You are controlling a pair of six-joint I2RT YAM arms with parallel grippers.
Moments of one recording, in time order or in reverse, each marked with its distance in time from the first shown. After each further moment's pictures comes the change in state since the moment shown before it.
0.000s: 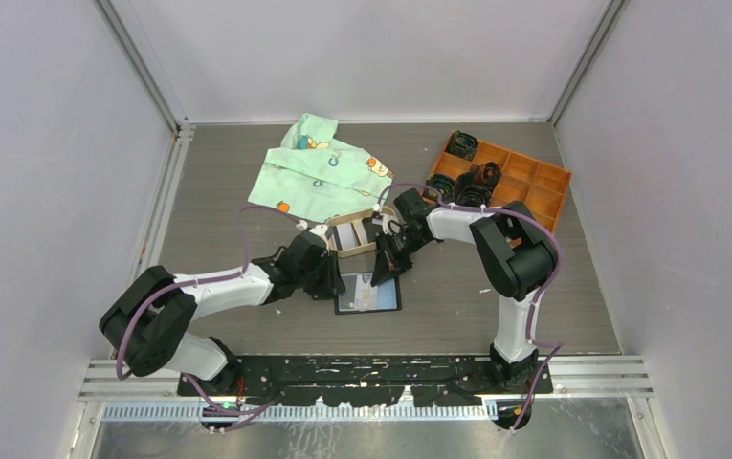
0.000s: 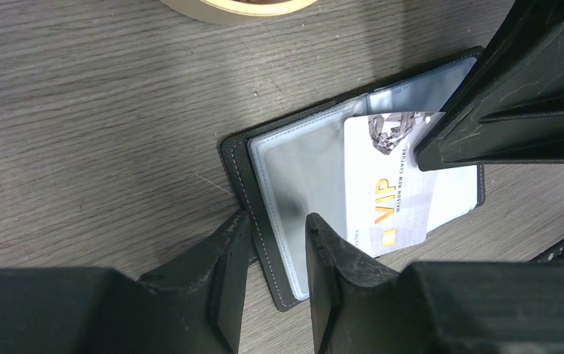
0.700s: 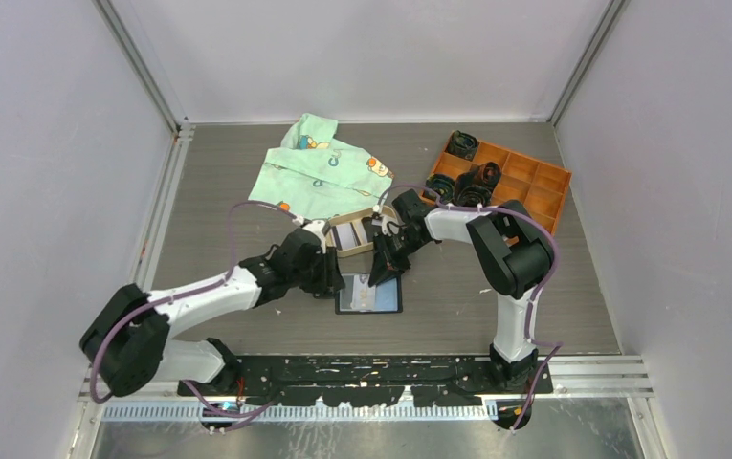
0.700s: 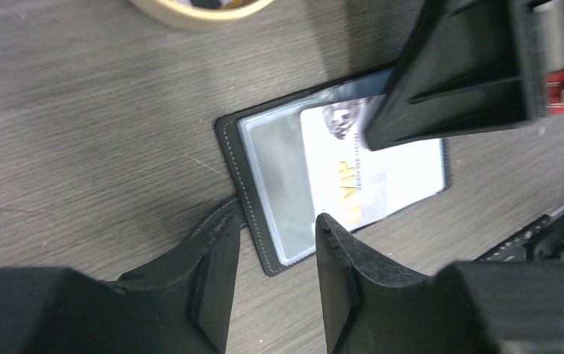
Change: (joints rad) left arm -0.003 -0.089 0.014 -0.076 -0.005 0.033; right arm 0.005 0.019 0.000 0.031 -0.011 0.066
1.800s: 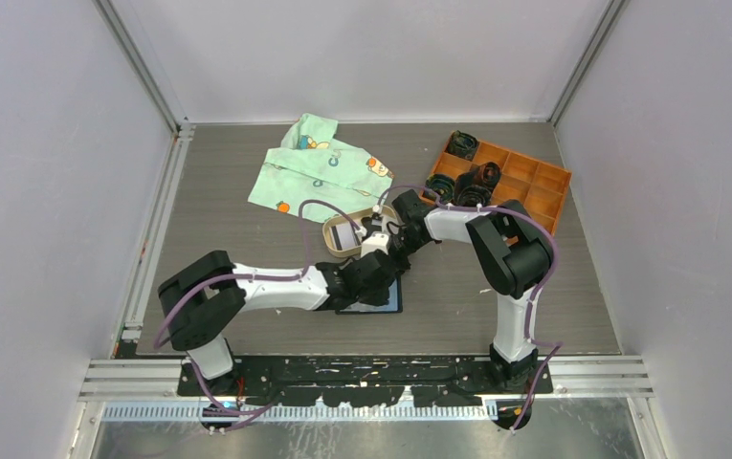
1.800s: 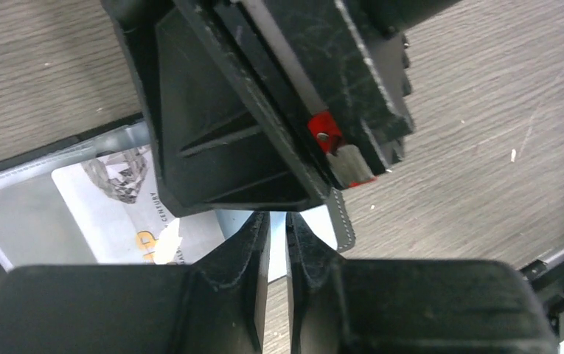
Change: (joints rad) left arm -0.356 0.359 0.317 0.019 -0.280 -0.162; right arm 0.000 0.004 0.000 0.001 -0.001 -0.005
